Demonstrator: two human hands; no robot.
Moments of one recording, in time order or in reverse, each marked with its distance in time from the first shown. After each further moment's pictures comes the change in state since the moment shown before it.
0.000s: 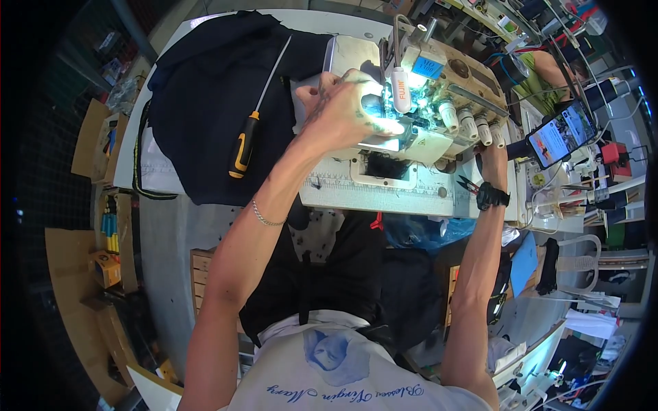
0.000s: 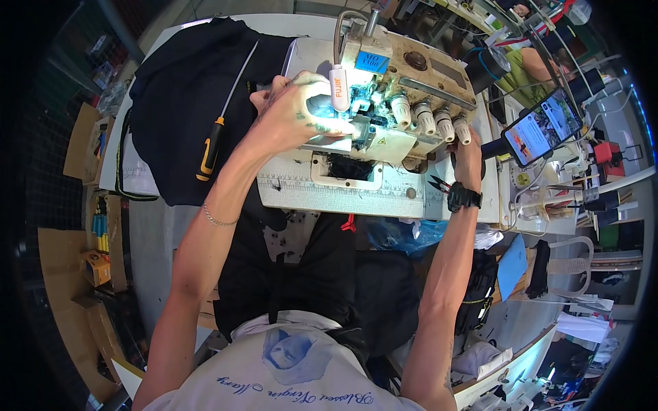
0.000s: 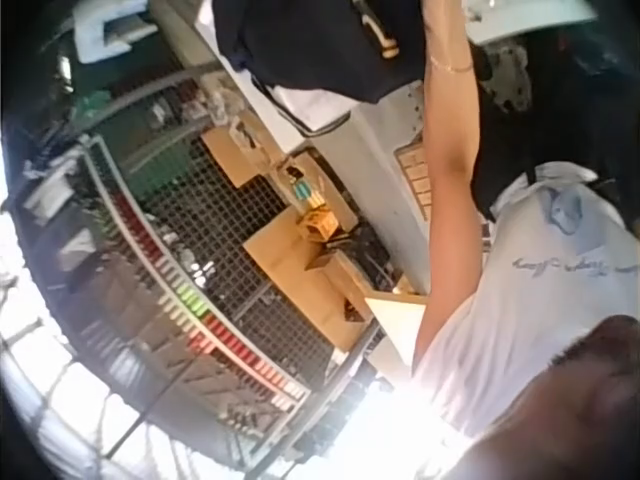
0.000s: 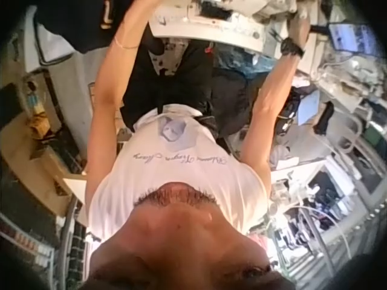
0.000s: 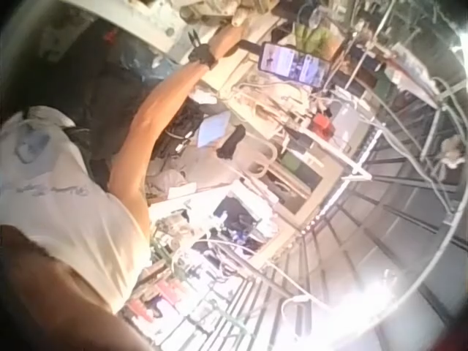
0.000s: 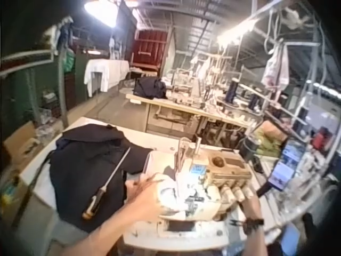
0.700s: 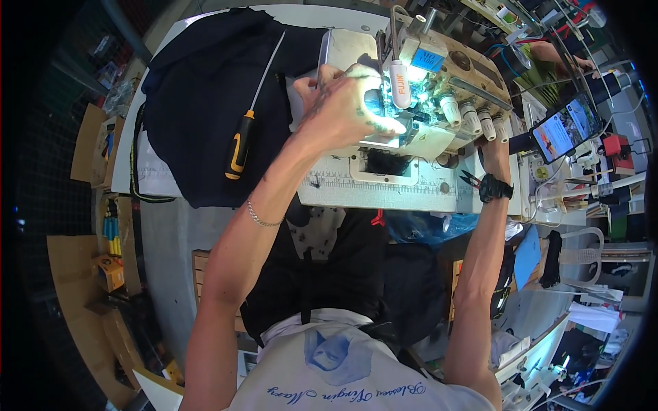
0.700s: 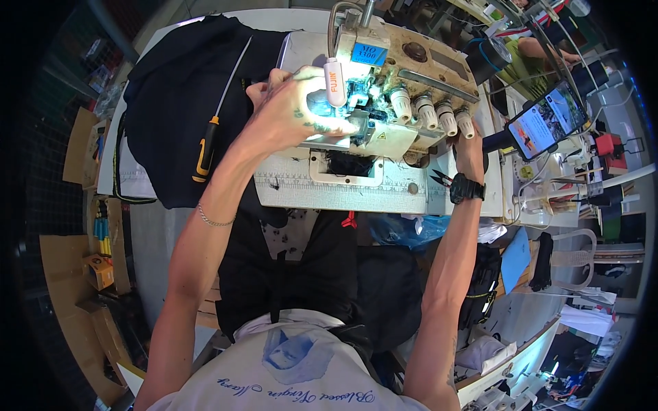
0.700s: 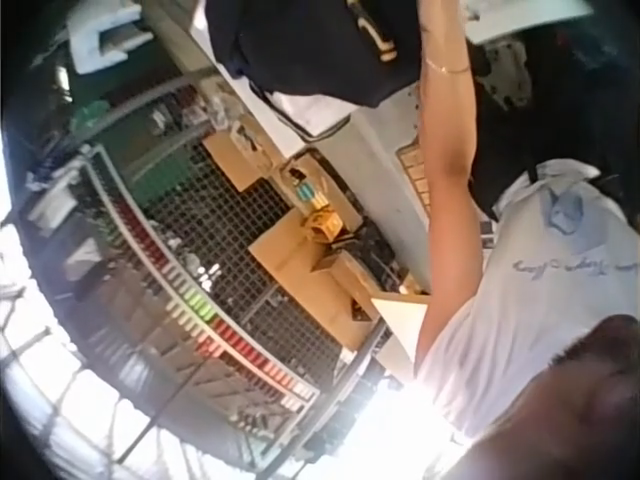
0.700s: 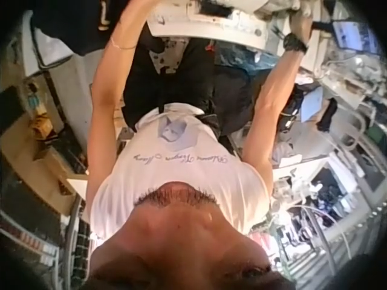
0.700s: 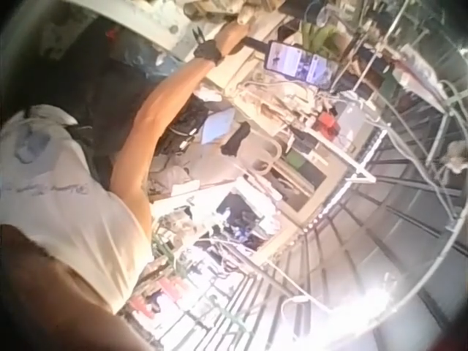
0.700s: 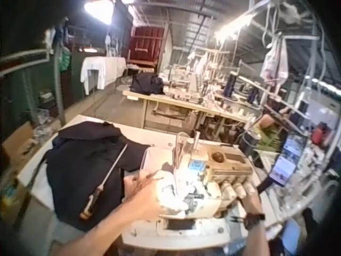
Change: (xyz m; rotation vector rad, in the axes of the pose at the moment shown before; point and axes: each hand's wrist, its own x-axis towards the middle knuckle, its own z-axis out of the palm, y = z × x) left_hand 0.001 0.009 -0.005 0.102 -0.094 0.052; right_hand 0.013 0.018 -0.011 -0.055 -0.044 -0.048
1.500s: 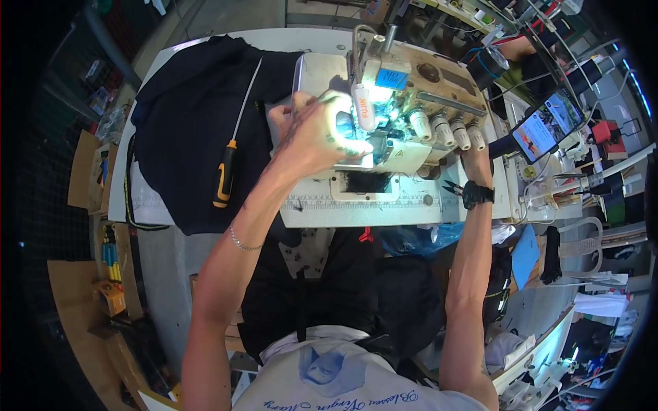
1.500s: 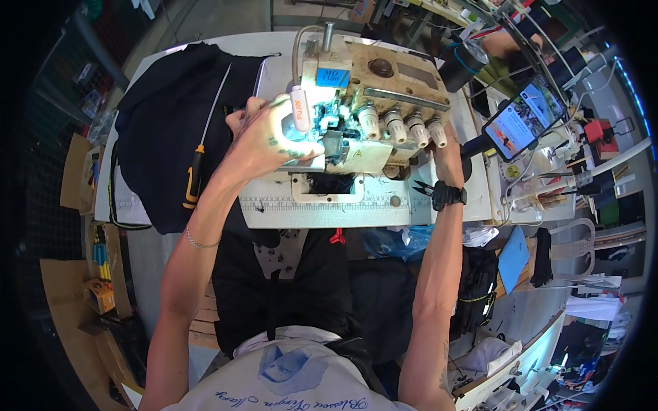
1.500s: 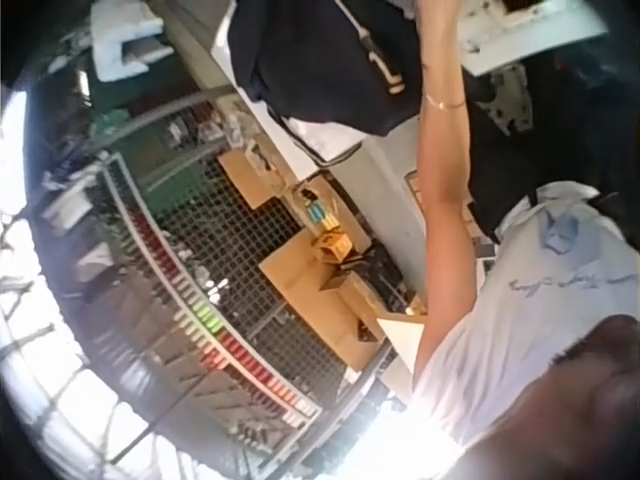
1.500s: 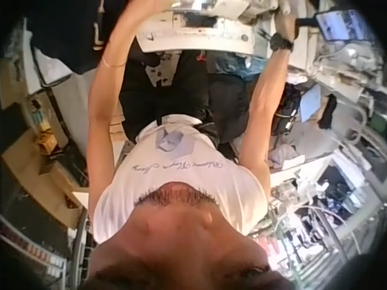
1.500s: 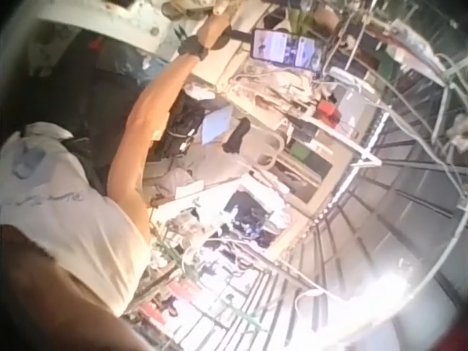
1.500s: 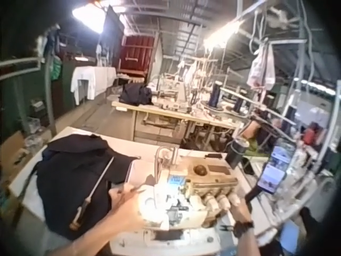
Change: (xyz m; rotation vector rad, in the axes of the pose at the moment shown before) left_hand 0.000 0.007 -0.005 0.159 -0.019 0.022; right_hand -0.016 -0.024 0.020 0.071 -0.036 -0.003
